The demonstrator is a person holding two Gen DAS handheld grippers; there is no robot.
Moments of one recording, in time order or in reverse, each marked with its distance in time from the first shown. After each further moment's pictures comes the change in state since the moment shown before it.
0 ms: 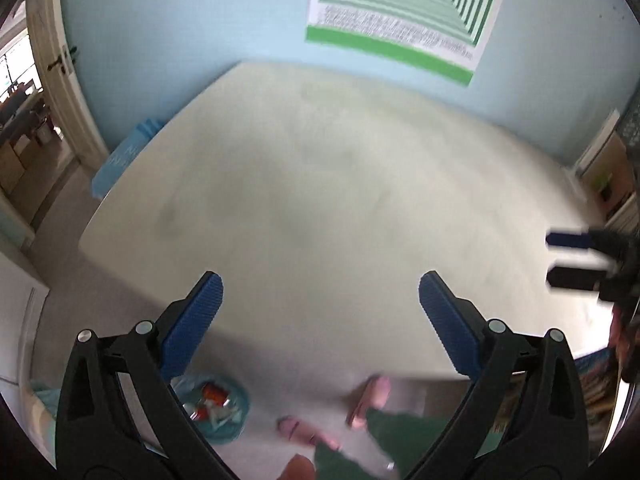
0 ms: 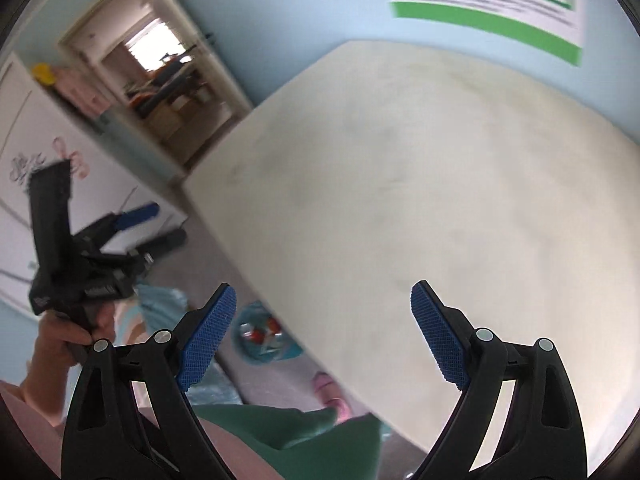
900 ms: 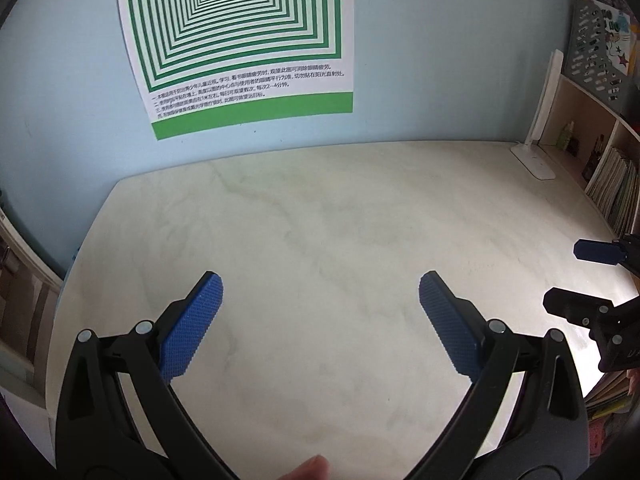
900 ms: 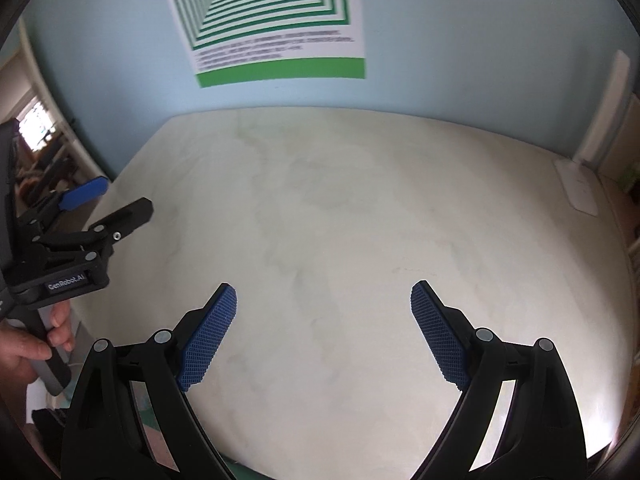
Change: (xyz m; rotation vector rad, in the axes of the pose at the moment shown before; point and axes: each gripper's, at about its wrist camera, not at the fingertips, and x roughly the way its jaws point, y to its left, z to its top) left arm 0.085 -0.214 0.104 0.344 -0.118 -0.092; right arm -0.077 -0.153 -0.010 0.261 -0.194 -0.457
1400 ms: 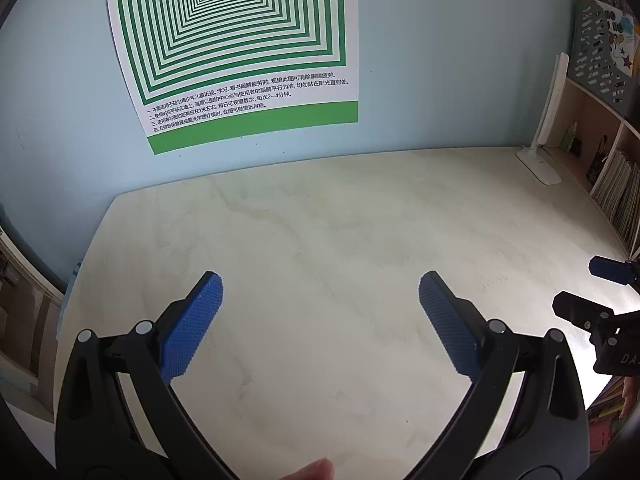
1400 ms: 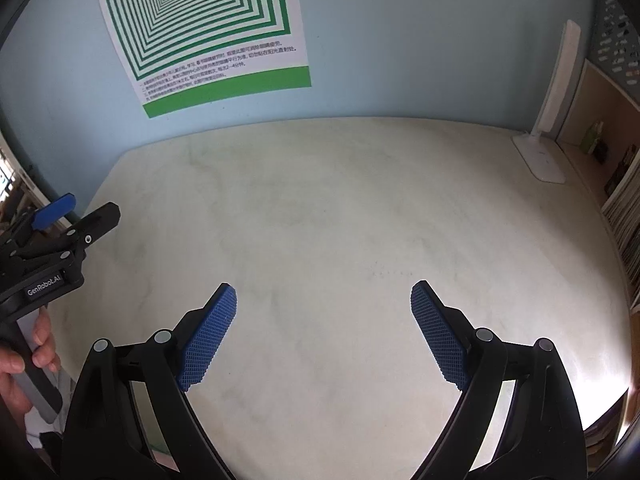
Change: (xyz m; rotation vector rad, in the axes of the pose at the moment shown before) left arm 0.015 0.017 0.017 0.022 -0.011 -0.001; right arm 0.004 -0.002 0.006 0.150 -0.021 -0.100
